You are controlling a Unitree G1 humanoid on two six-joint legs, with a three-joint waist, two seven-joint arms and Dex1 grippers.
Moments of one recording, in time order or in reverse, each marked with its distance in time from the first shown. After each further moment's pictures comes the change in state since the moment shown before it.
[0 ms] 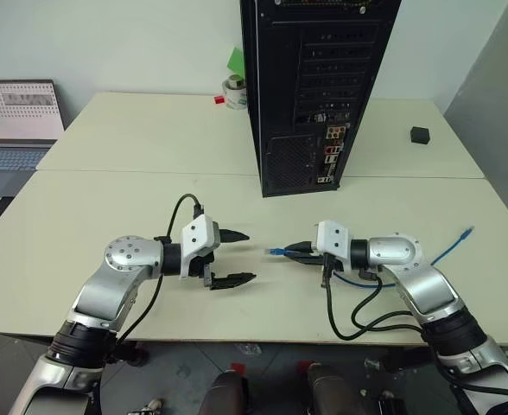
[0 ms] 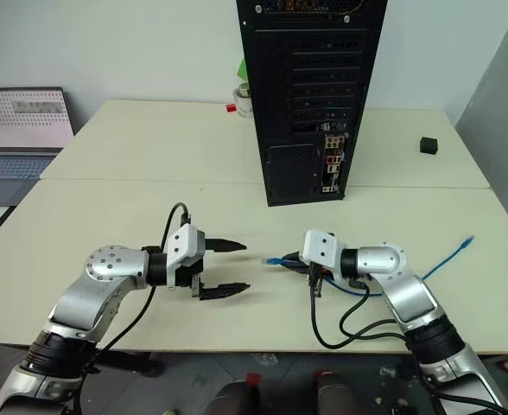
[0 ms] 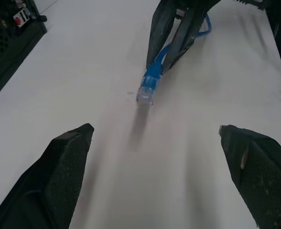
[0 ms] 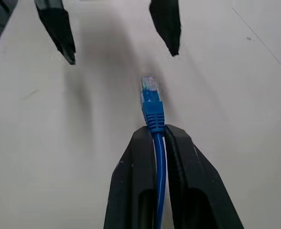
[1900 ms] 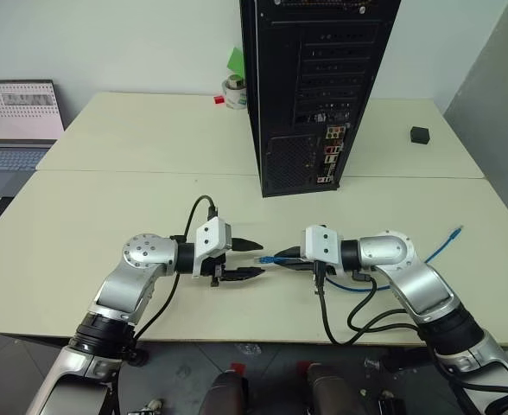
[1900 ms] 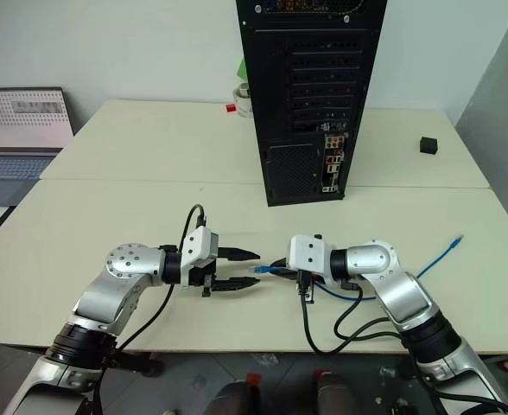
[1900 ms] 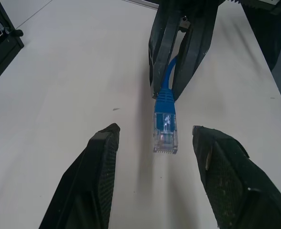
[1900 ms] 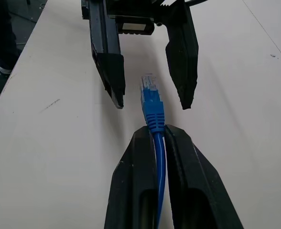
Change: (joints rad) left arm -0.036 -0.076 -0.028 0.078 0.032 -0.055 -0.038; right arm -0.032 -0.001 0.056 -0.047 -0.010 0.033 0.006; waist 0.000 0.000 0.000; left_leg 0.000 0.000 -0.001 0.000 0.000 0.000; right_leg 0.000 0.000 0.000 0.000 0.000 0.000
